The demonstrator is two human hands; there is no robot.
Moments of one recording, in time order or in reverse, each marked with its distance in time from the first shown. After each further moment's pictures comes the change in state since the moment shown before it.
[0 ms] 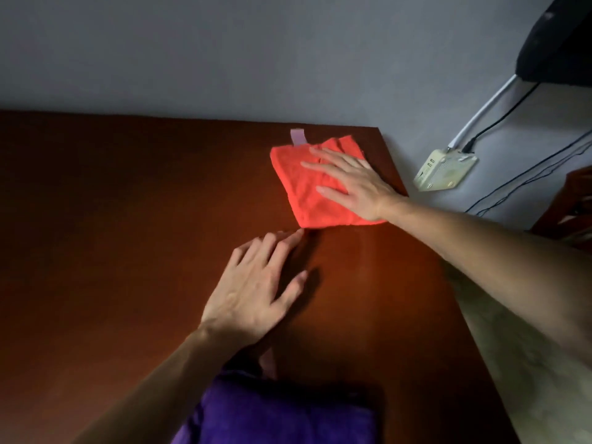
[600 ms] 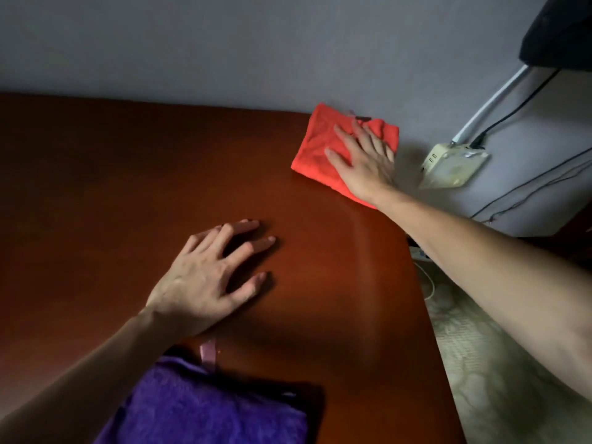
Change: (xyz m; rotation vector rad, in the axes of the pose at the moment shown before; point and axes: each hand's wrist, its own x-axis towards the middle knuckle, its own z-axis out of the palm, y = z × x) left_hand -0.001 0.003 -0.002 0.177 -0.109 -0.036; right_hand -0.002 0.040 0.004 0.031 0.221 0.463
